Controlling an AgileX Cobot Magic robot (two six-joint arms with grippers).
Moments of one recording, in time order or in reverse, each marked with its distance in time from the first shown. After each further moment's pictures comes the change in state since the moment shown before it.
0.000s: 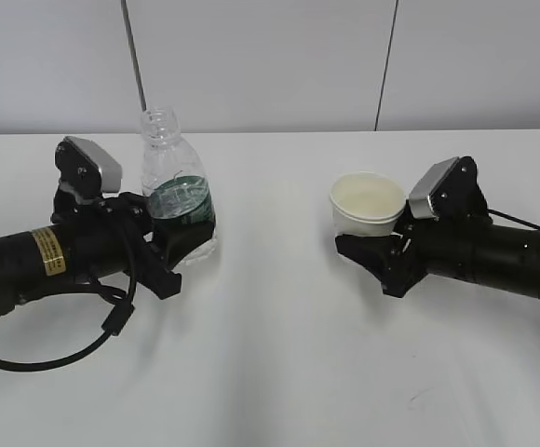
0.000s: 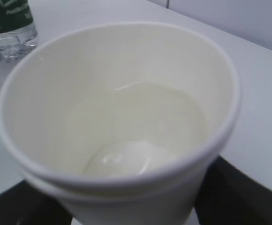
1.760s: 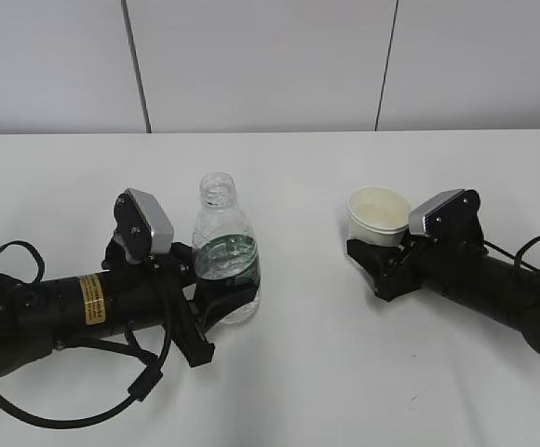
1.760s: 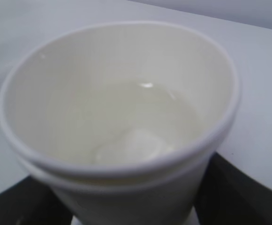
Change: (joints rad) left arm -0.110 0.135 -0.001 0.046 -0.069 0.076; right arm 0.000 0.225 -0.031 0.304 -0.149 -0.156
